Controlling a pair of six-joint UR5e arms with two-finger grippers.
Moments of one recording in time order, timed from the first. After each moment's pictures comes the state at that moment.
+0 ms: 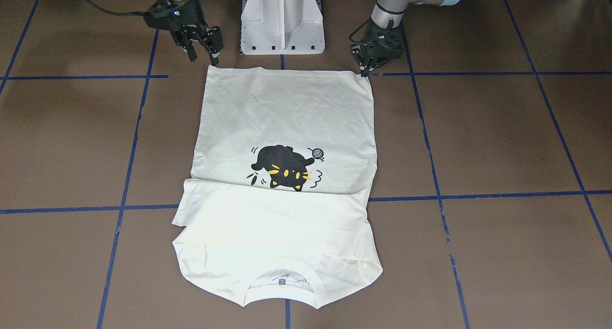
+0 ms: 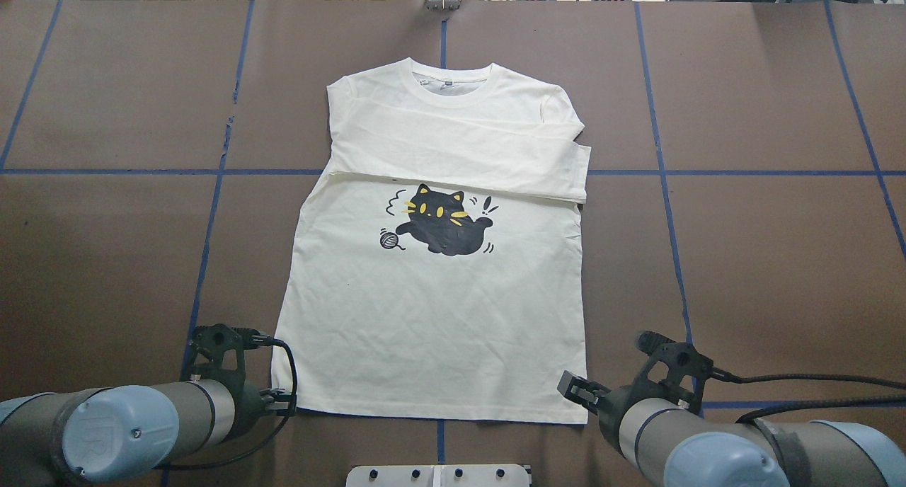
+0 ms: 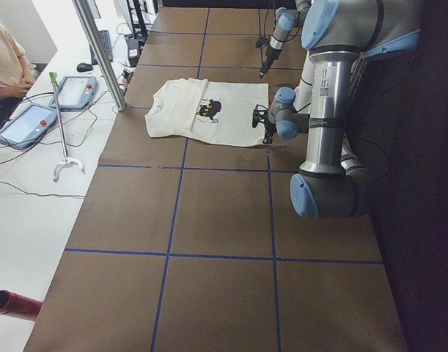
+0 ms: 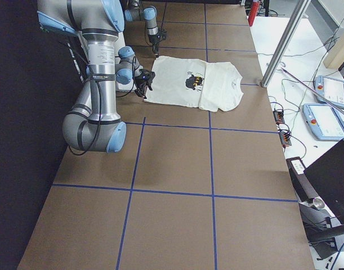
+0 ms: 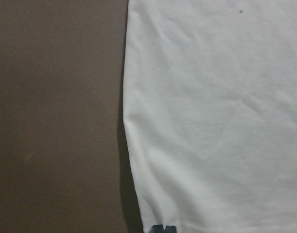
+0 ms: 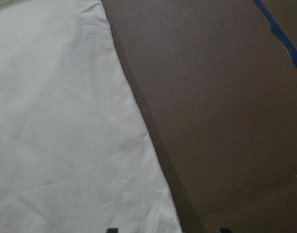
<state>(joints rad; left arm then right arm) -0.14 -1.63 -2.06 -1.96 -1.52 -1.41 0.01 -1.50 2.21 -1.50 1.28 2.01</state>
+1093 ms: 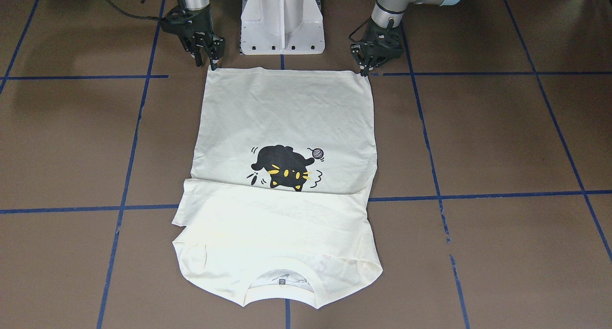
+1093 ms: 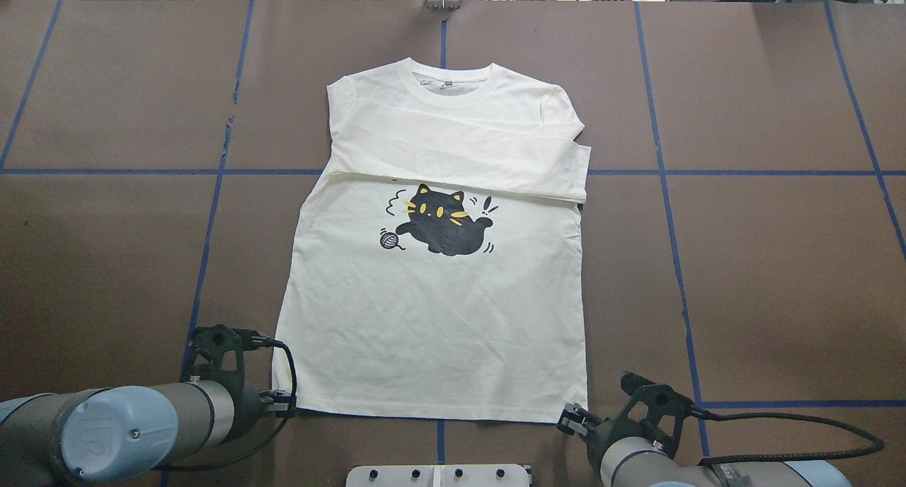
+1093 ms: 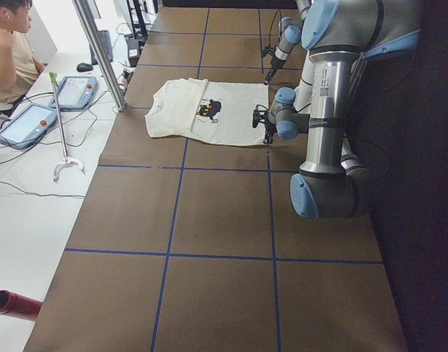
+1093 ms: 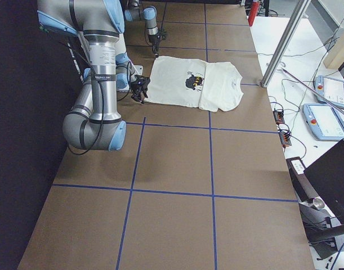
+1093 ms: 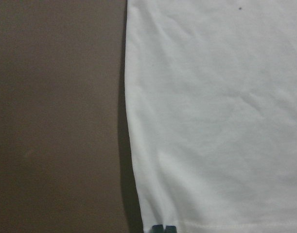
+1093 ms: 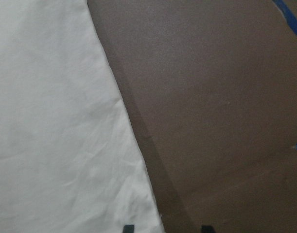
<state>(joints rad) -0.14 -1.62 -2.06 -1.97 -1.53 -1.41 -0.06 -1.47 2.13 -1.50 1.22 2.06</state>
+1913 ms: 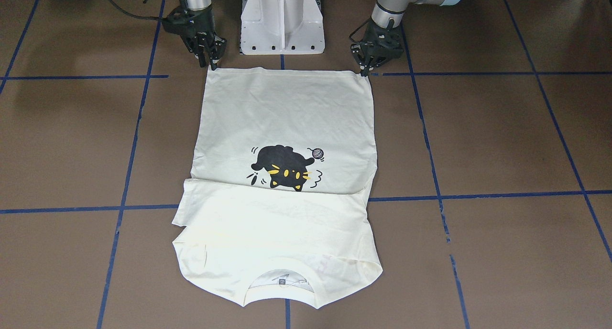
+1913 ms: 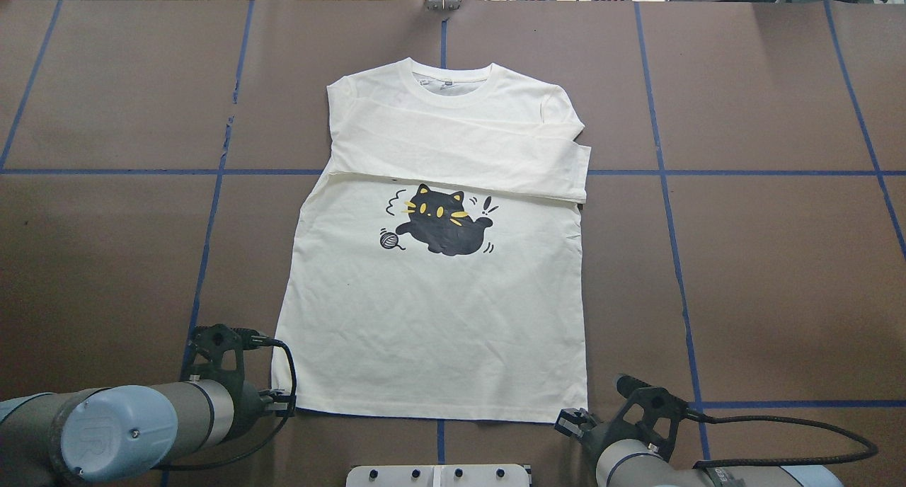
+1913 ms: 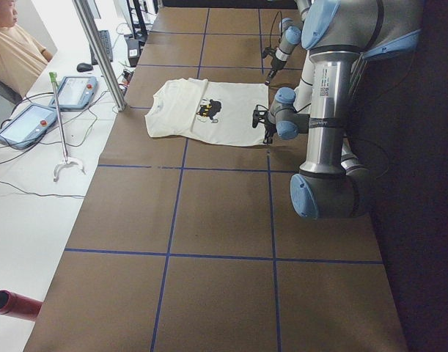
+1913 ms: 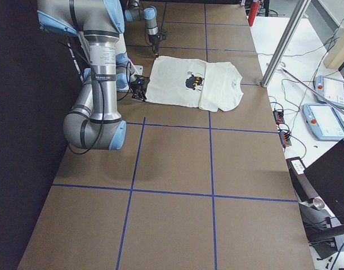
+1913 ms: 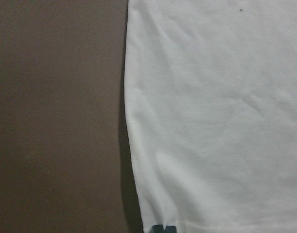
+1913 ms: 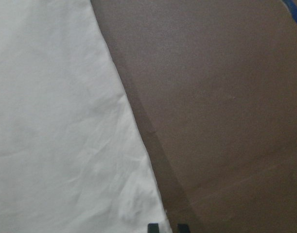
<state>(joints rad) -0.14 -1.62 -2.06 -1.97 -1.53 -1.41 -0.06 -1.46 2.12 -1.49 1.21 2.07</state>
